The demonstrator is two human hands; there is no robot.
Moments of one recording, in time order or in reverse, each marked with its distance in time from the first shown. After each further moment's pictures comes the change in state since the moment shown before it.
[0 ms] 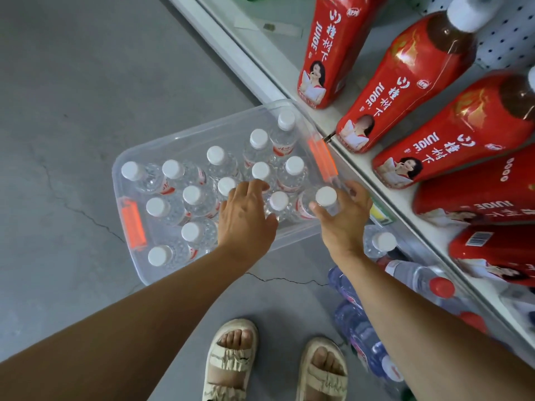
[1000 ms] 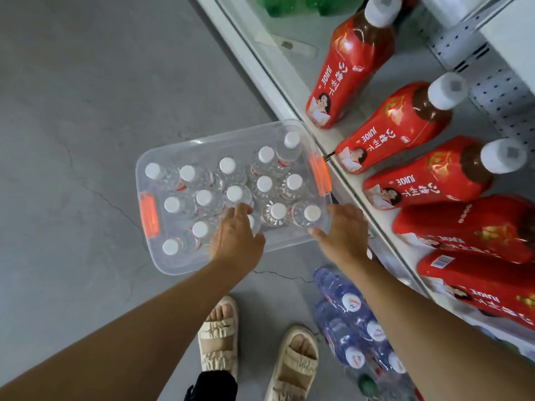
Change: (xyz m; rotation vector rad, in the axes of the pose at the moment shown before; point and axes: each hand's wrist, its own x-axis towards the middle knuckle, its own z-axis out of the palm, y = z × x) left_hand -0.023 0.014 -0.036 -0.172 -0.162 -0.345; right_hand 0.021 -0.033 -0.053 -0.643 -0.457 -0.070
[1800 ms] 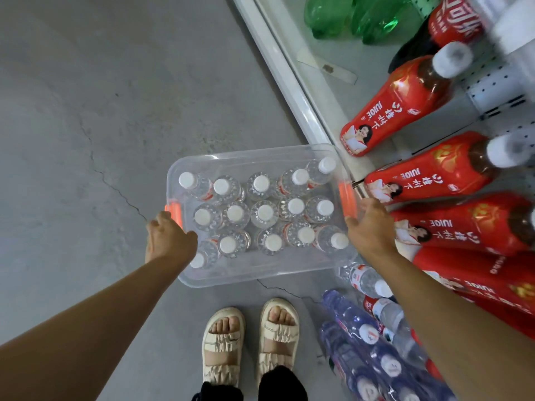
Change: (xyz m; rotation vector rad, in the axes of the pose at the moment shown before) left_hand 0.043 -0.107 -0.084 -0.097 0.194 -0.488; right_hand 0.052 -0.046 -0.039 0.171 -0.002 0.155
